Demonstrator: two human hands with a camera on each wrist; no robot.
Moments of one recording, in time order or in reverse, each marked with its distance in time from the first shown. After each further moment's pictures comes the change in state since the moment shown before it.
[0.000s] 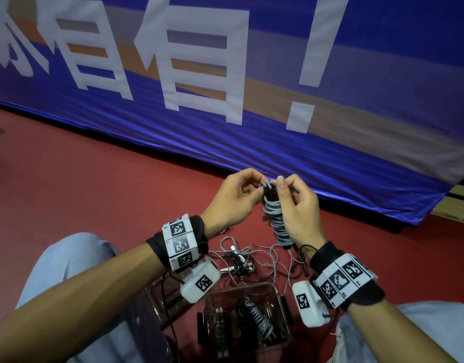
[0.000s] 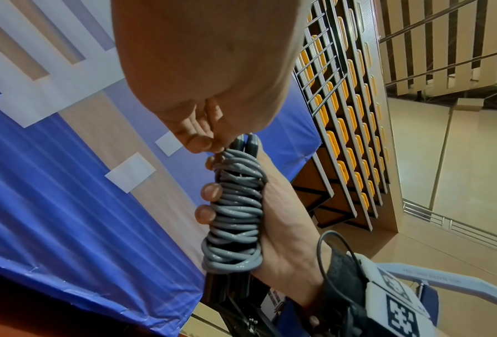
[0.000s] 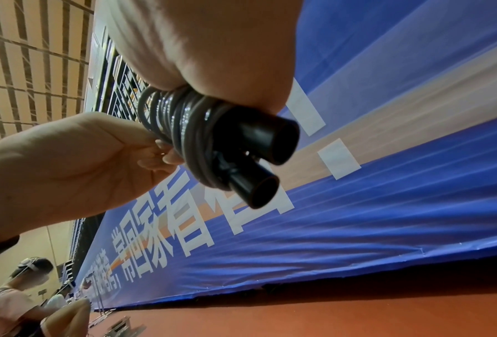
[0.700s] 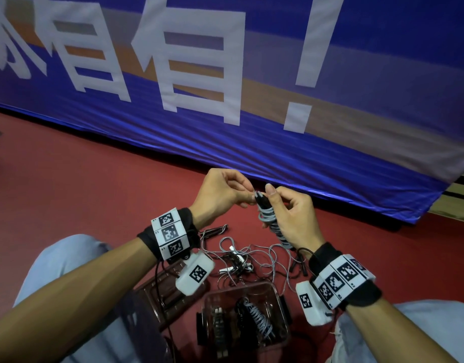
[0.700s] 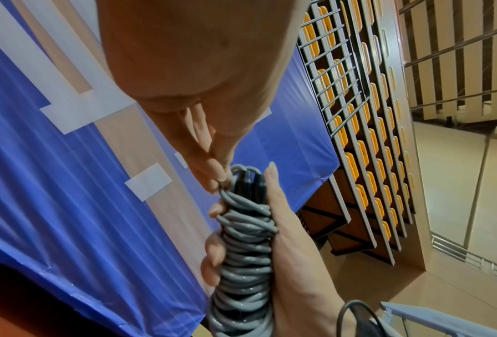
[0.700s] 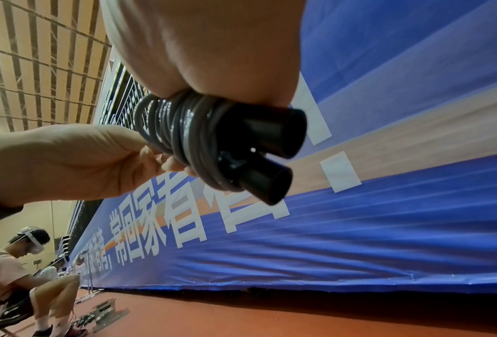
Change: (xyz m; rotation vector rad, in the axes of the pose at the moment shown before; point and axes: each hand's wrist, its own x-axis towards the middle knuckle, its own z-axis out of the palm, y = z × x) left_hand -0.001 0.014 -0.020 -0.032 0.053 -0.201; right_hand -0.007 -0.012 -0.007 -0.065 -0.149 0.053
